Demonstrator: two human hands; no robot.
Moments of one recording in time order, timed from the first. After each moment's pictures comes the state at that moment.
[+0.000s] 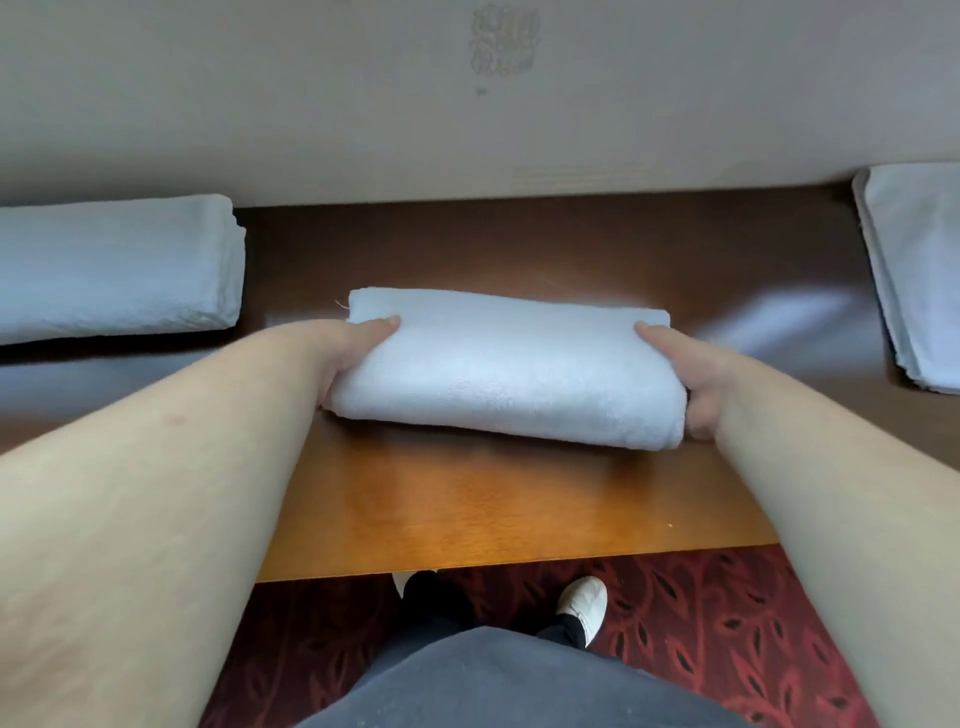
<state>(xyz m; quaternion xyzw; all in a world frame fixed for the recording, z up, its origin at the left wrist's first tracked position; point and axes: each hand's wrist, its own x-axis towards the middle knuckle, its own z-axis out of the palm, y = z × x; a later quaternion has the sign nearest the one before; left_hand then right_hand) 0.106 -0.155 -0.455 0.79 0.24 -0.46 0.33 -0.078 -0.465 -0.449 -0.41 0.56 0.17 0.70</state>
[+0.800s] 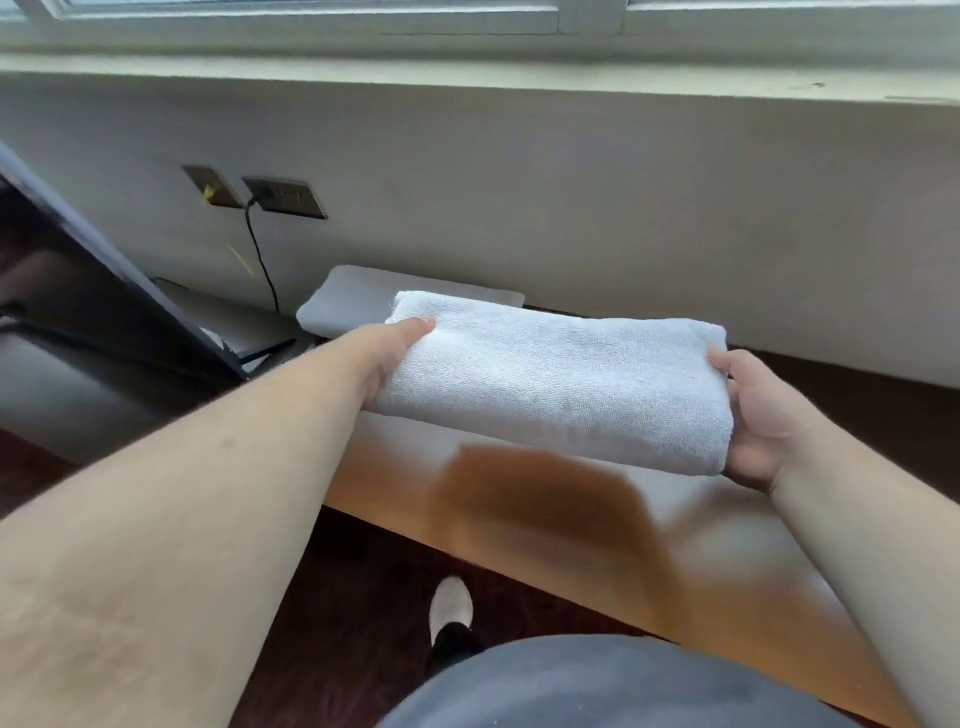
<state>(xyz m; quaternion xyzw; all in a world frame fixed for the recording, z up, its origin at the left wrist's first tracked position) 0.085 0.057 -0.298 0.76 0.27 -0.20 0.55 -0.010 -0.299 -0.324 -0.47 0.28 0.17 0.82</state>
